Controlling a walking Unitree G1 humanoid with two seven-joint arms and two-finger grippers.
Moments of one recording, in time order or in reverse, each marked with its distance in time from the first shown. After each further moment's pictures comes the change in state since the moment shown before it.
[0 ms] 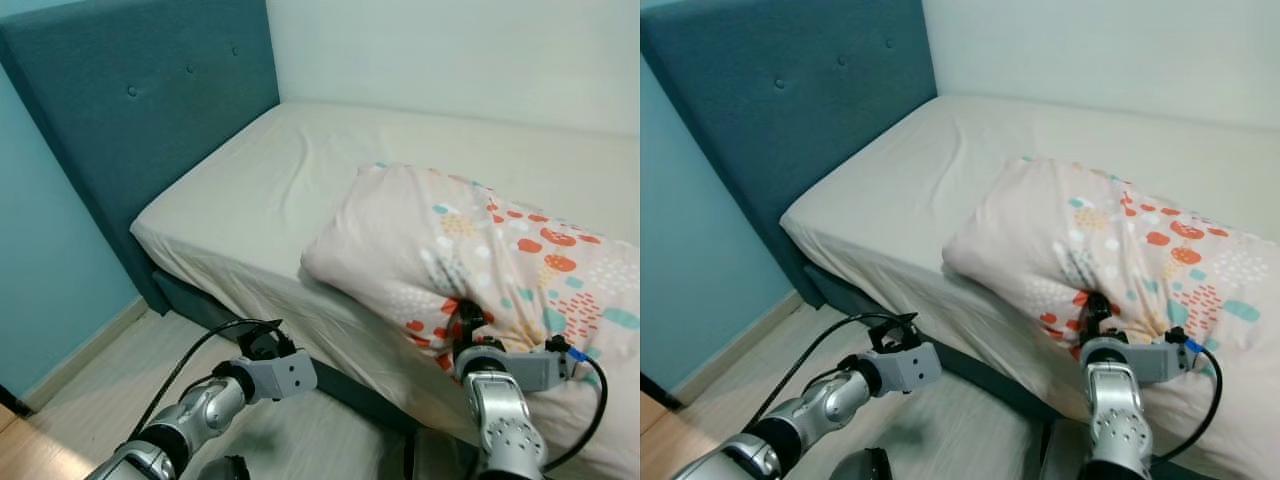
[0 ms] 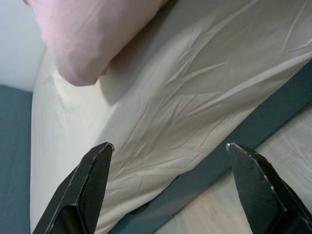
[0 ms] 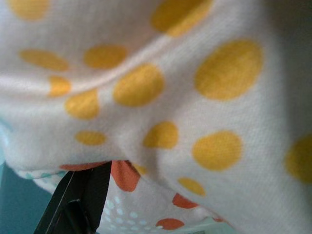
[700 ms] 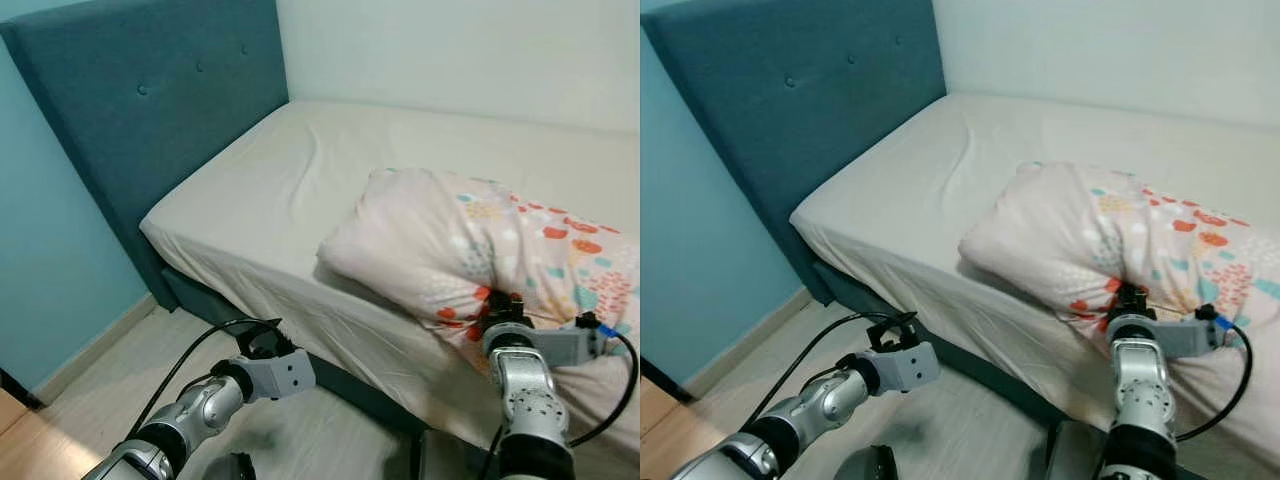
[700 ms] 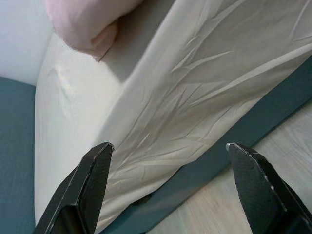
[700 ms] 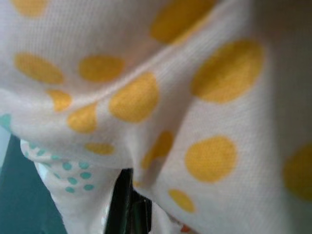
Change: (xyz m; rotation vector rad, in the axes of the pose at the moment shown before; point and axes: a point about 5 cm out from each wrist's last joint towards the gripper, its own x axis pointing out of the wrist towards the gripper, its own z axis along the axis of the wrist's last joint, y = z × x) left arm 0.000 0.003 0.000 0.006 -0.006 0.003; right arm 0.022 0.023 0.047 -0.109 -0.108 0.090
